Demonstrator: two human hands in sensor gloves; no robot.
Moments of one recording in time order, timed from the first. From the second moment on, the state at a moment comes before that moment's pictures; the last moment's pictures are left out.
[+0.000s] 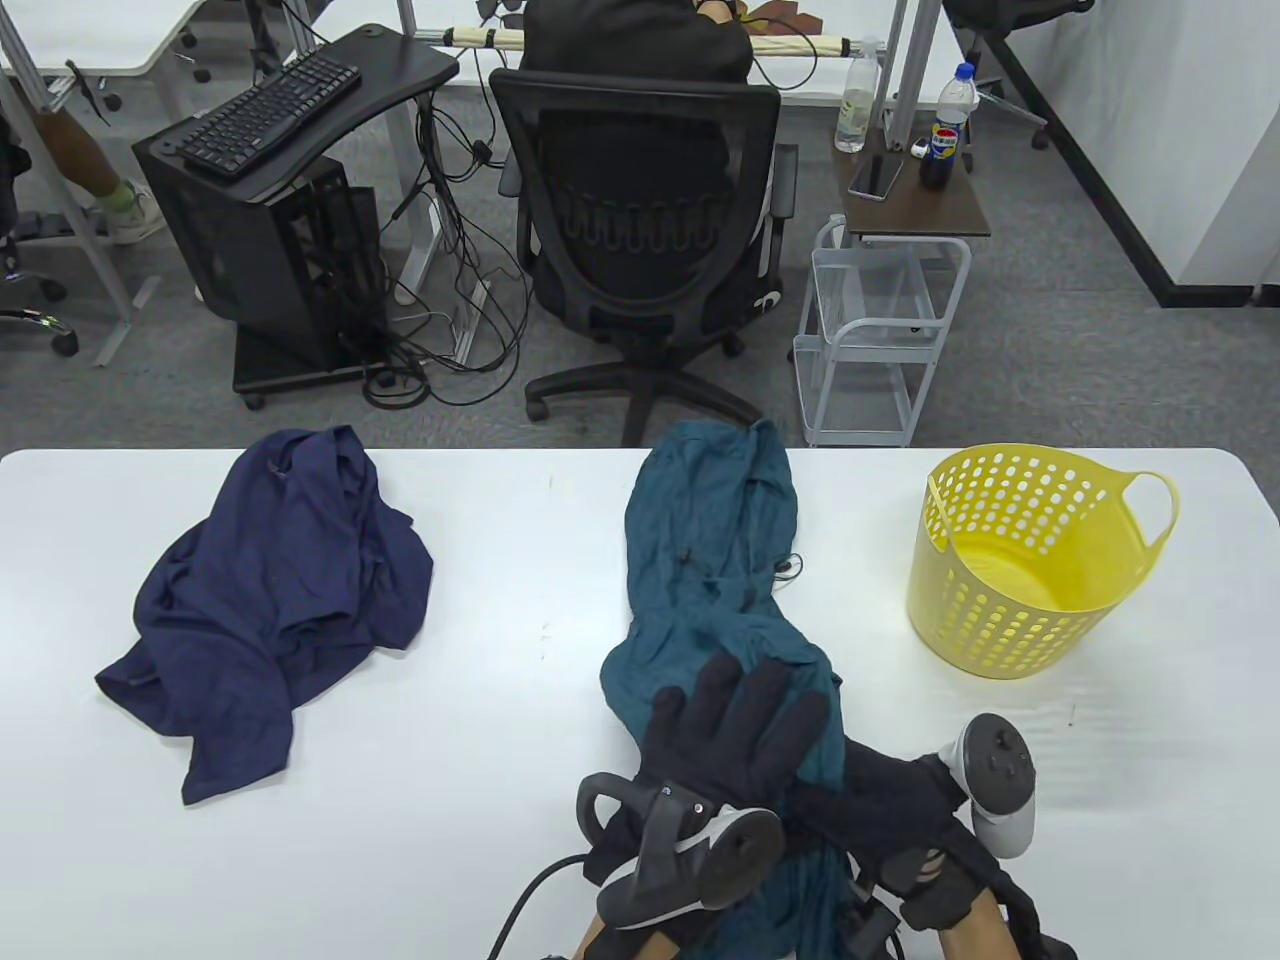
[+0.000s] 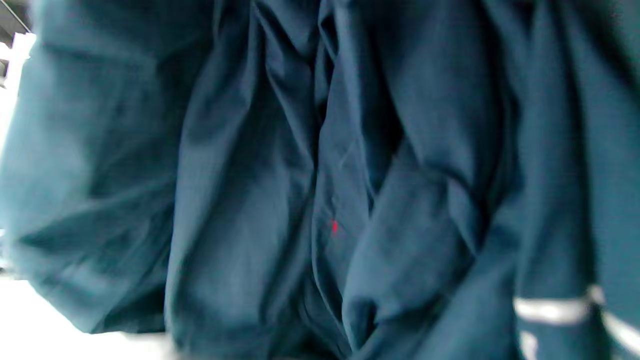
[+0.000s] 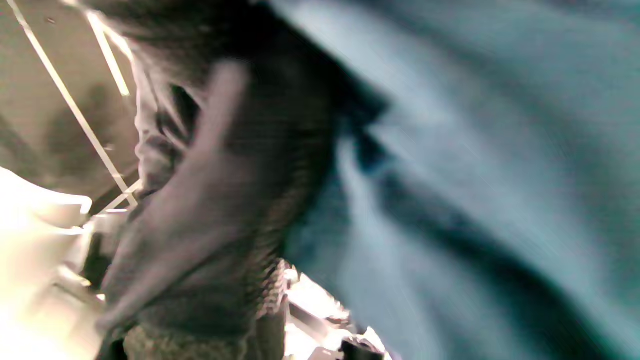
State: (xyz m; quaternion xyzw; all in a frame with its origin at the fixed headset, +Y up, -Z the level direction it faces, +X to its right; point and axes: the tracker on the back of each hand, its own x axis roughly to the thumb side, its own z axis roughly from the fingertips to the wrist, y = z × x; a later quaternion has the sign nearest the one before) left_hand -0.006 -0.639 -0.240 0.18 -0.23 0.08 0.95; right_hand 0.189 -0.693 -0.279 0.26 0.06 0.73 0.63
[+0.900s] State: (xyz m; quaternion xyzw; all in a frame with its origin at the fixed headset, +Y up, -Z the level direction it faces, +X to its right) left_hand -0.028 -0.622 -0.223 0.19 -0.35 0.14 0.91; right_hand 0.147 -0.722 -0.285 0.31 0.11 0.86 0.38
